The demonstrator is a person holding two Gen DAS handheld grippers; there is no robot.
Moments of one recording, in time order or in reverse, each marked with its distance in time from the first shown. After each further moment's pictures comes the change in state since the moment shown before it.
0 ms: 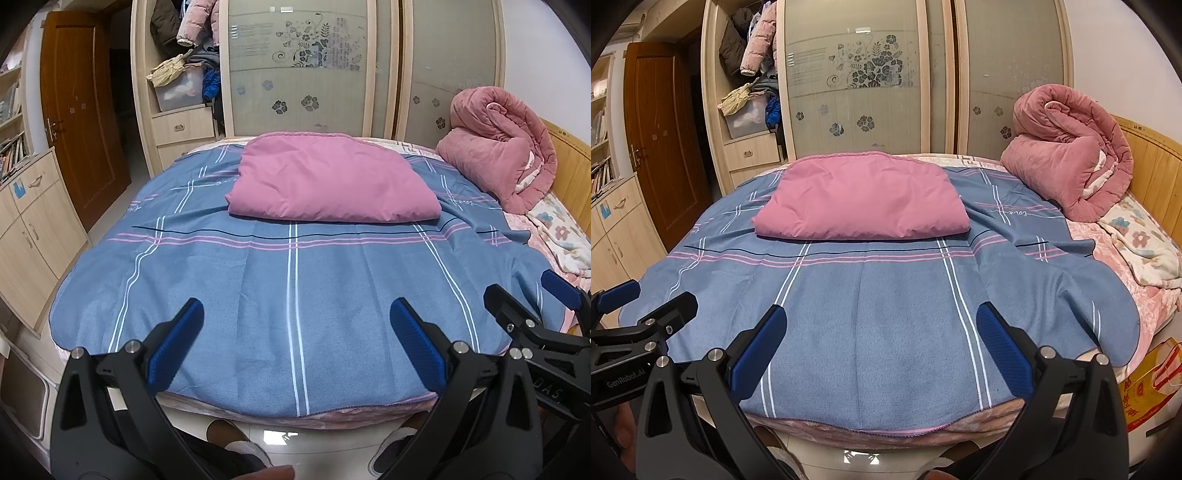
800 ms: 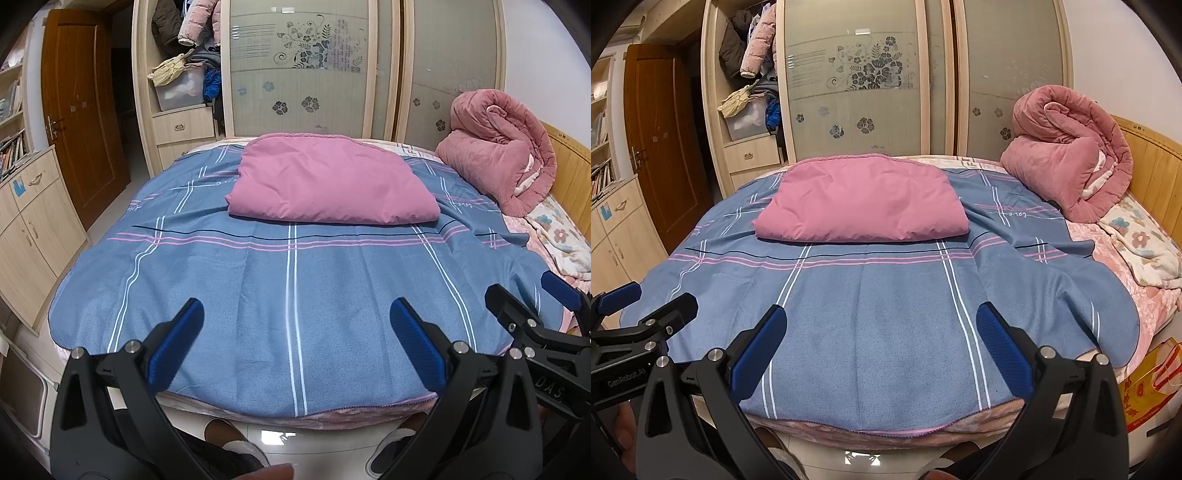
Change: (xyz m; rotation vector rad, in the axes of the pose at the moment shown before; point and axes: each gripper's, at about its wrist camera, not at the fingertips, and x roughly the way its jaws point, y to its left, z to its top) left arm 0.000 0.000 0.002 -0.009 0.003 0.003; right arm -0.002 -0.001 0.003 0.003 -0.003 0.002
